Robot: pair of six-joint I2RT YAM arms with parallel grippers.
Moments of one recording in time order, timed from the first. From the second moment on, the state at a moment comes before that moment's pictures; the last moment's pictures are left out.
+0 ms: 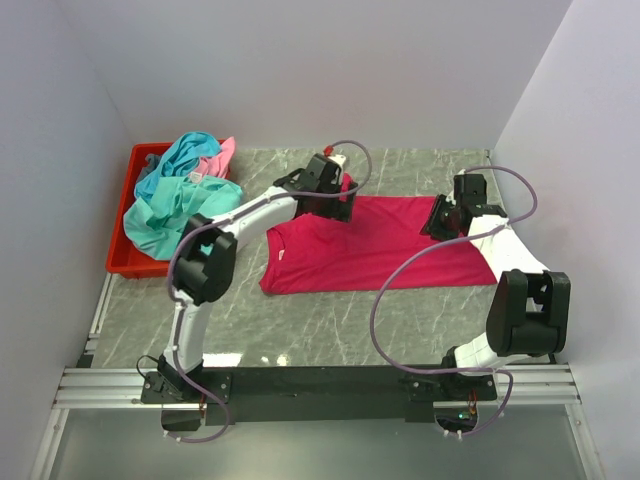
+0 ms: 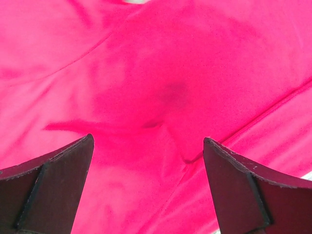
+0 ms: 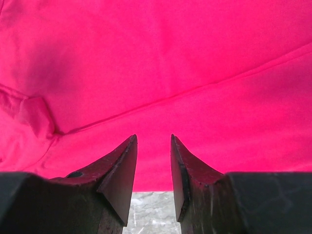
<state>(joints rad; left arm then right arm) -0.66 2.13 1.77 -0.43 0.01 -0.30 -0.04 1.50 1.05 -0.51 -0.13 0.38</state>
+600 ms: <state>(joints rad) -0.61 1.95 1.45 -0.45 0.08 -0.36 -0.32 1.69 1.08 -0.51 -0.06 0.32</state>
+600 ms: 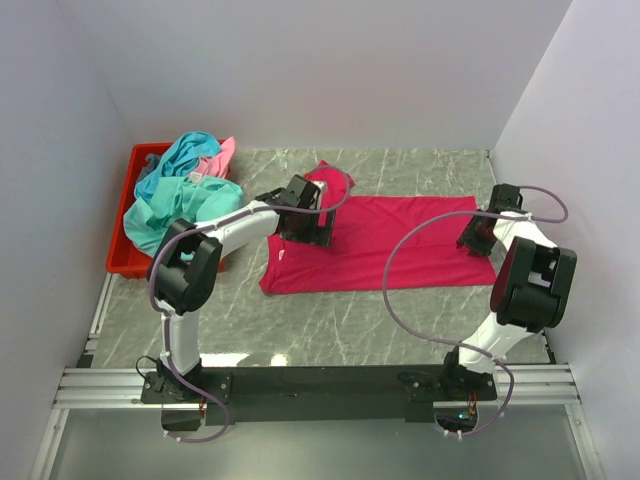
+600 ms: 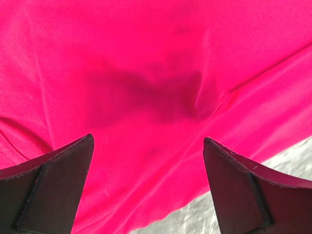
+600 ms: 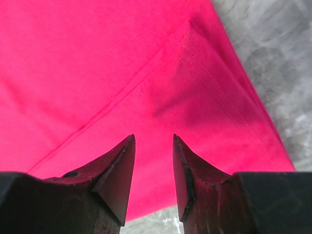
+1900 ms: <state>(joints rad) -0.53 1.83 1.12 -0.24 0.05 -0.35 -0.19 1.63 0.93 -0.58 0.00 0.36</state>
